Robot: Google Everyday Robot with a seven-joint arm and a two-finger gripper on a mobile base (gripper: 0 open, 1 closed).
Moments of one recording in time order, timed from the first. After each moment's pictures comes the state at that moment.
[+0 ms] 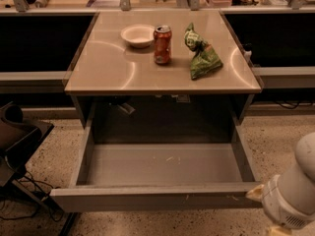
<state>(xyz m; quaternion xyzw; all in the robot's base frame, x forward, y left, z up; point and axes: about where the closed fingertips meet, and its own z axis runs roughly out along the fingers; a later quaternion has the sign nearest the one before) 0.290 -0.239 0.668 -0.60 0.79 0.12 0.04</state>
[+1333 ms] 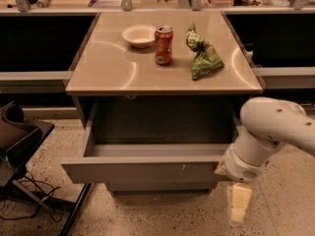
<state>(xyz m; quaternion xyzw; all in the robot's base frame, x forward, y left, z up) 0.383 -0.186 0.641 -0.67 0.73 0.17 0.01</state>
